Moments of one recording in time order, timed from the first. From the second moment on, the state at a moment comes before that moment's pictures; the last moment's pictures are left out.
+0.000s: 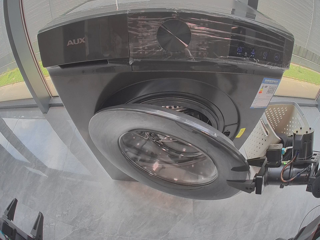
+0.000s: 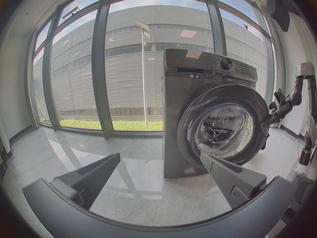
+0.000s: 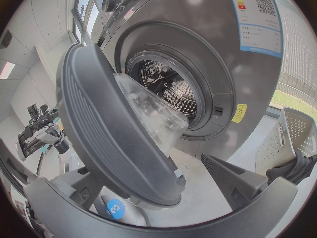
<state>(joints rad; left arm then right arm) 0.00 0.02 -0.02 0.00 -0.01 0.01 0.36 1.48 -0.38 -0.60 0.38 -0.08</state>
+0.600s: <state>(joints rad) 0.00 0.02 -0.02 0.00 -0.01 0.01 0.45 1.45 -0.29 -0.60 0.38 -0.08</state>
